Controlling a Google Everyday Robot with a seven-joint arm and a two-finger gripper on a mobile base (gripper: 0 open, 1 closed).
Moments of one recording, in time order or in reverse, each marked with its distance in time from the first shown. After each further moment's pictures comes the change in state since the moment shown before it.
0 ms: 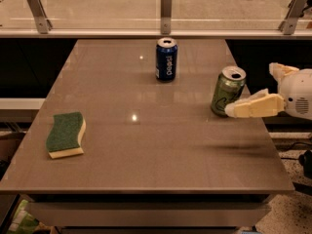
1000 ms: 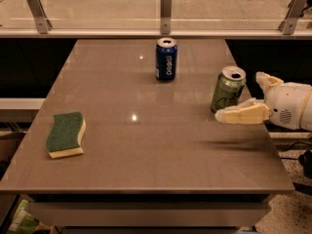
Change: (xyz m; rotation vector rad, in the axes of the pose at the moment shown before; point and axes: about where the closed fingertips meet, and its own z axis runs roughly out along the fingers) arm 0.018 0.008 0.030 -0.045 -0.113 0.038
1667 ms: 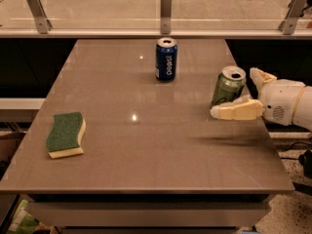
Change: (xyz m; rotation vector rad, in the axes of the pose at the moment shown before) arm -0.008 0.001 0.017 -0.031 -0.050 -0.018
